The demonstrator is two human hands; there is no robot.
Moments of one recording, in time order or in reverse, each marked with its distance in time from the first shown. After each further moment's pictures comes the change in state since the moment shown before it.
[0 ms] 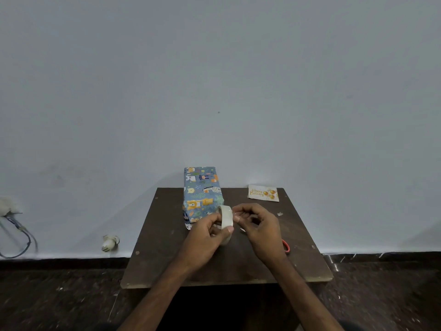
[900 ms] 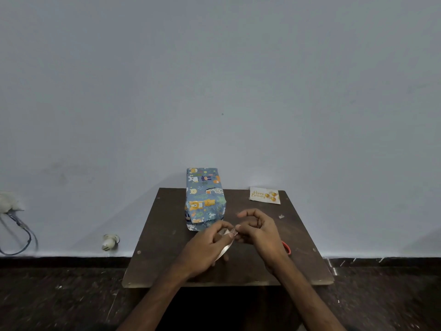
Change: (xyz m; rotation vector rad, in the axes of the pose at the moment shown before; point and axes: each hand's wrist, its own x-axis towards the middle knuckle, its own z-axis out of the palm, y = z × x) left_hand -0.010 0.007 -0.007 0.187 -0.194 -0.110; right_hand -0.001 -0.011 -0.001 0.257 -0.122 0.463
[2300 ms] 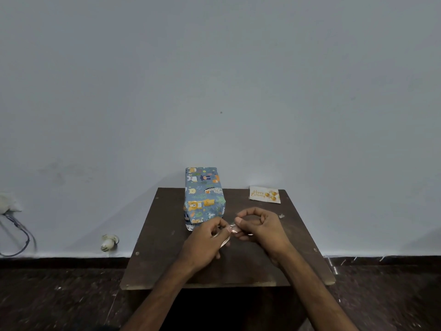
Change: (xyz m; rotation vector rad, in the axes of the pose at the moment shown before) left_hand 0.010 -0.001 0.002 0.005 0.141 -0.011; right_hand 0.013 0.000 -0.013 0.042 -0.105 0.034
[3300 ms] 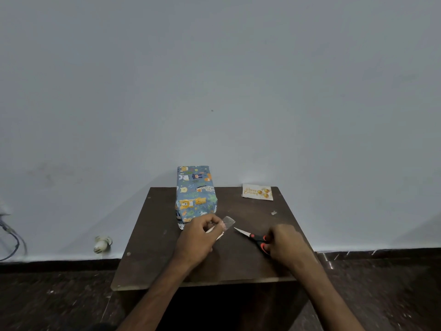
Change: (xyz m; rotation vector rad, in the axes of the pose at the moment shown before) left_hand 0.003 0.006 0.010 0.001 0.178 0.025; right_hand -0.021 0.007 -0.053 -1.325 0.132 0.181
